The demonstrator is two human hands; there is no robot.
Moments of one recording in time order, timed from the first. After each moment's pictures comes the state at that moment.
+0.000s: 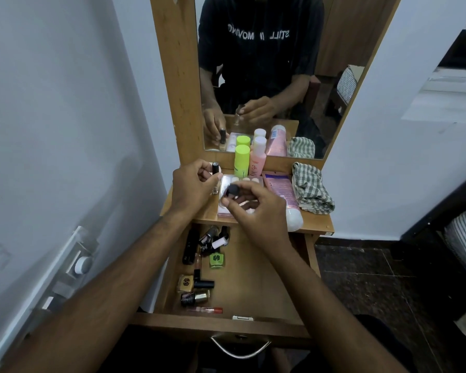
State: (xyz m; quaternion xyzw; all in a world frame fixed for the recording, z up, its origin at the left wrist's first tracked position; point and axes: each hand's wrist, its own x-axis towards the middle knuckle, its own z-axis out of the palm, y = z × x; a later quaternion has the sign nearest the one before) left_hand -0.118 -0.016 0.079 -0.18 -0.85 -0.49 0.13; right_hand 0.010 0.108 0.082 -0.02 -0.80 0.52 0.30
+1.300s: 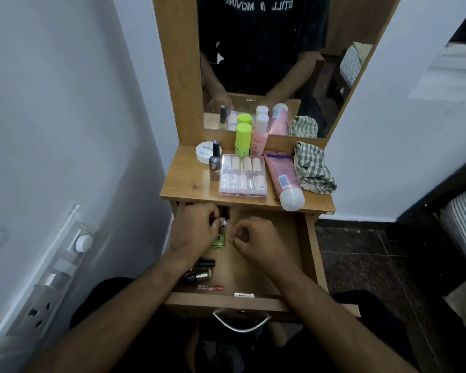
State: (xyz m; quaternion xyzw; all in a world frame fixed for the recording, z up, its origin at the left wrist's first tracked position) left_hand -0.028 -0.047 0.021 -0.23 -0.92 -0.29 0.09; right_hand 0.046 0.111 -0.001 -0.05 -0.94 0.32 0.06
